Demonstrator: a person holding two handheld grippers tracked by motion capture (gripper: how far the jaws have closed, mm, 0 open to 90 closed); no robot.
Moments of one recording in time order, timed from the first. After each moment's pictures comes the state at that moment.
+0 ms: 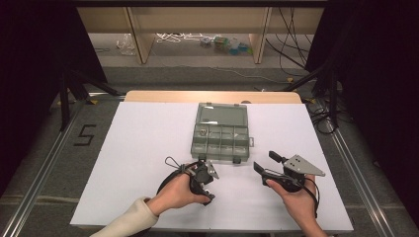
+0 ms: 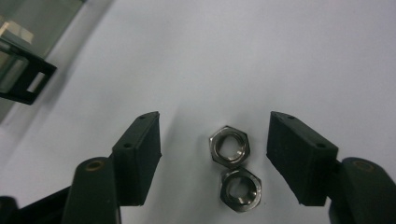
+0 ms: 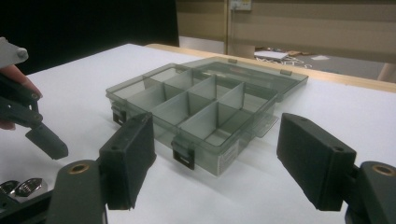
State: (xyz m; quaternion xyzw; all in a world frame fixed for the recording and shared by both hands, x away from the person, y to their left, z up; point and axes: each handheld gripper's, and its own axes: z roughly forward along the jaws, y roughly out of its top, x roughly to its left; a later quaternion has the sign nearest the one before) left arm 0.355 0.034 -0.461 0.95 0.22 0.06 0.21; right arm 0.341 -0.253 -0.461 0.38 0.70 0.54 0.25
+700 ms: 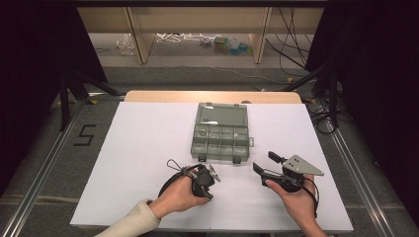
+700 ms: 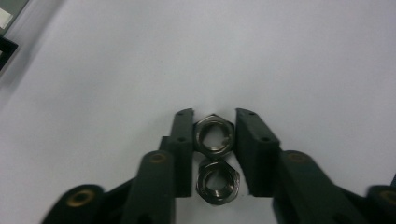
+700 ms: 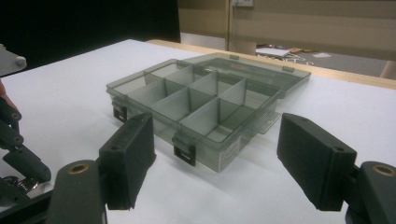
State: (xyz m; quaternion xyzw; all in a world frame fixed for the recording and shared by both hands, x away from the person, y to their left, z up) left arm 0.351 0.030 -0.464 0.95 0.23 0.03 0.19; right arm 0.341 -0.252 -0.462 0.38 0.71 0.54 0.24
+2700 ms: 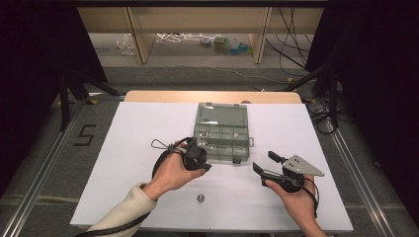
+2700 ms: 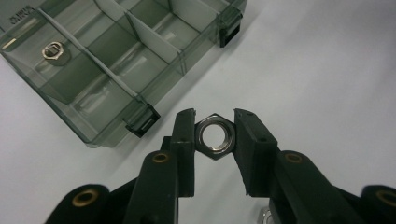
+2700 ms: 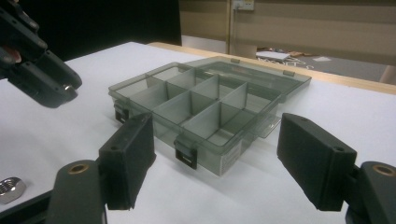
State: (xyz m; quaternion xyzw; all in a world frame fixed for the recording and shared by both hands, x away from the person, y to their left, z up) left arm 0.386 0.052 -0.405 0.90 0.30 0.10 0.29; right arm 0.339 -0.251 -0.461 0.38 0.71 0.54 0.24
